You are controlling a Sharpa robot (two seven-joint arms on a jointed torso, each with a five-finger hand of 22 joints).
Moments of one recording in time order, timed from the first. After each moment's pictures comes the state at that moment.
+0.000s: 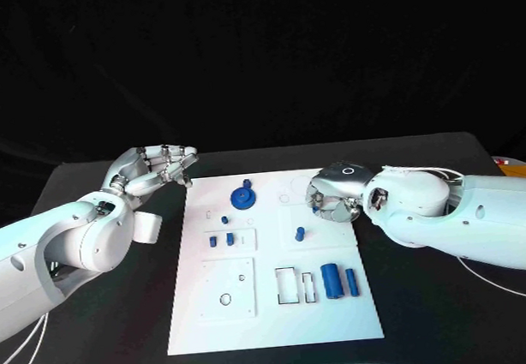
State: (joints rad) left arm 1.16 -0.95 0.01 1.55 -0.18 -0.29 0.34; left_hand 1.54 -0.18 0.25 0.29 0.20 0.89 0.20 0.24 0.20 0.83 0.15 0.50 0.10 0.96 0.08 1.21 0.37 0.18 0.86 0.18 0.91 0.65; right arm 1.21 -0.87 -0.13 1.61 -1.78 -0.22 -0.18; right_hand 1.41 -0.22 0.49 0.15 0.24 1.05 0.15 0.14 0.38 1.21 0.09 0.08 0.09 1.47 0.01 1.46 1.31 0.12 1.35 0.11 1.17 1.15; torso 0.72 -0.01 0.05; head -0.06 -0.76
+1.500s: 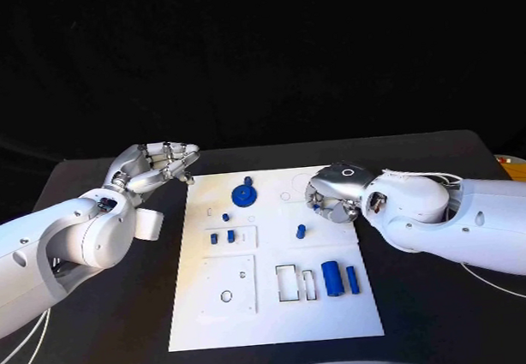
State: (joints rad) left arm 1.16 -0.95 0.01 1.55 -0.18 -0.29 0.34; left_hand 1.55 -0.19 0.27 0.28 0.20 0.89 0.20 0.25 0.20 0.80 0.15 0.50 0.10 0.95 0.08 1.21 0.36 0.18 0.86 0.18 0.90 0.65; right arm 1.20 -0.87 -0.14 1.63 -1.82 -0.26 -0.23; right_hand 1.41 -0.16 0.57 0.06 0.18 1.10 0.13 0.19 0.44 1.27 0.08 0.09 0.12 1.46 -0.01 1.48 1.31 0.11 1.36 0.09 1.23 1.22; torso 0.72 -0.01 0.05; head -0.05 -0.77
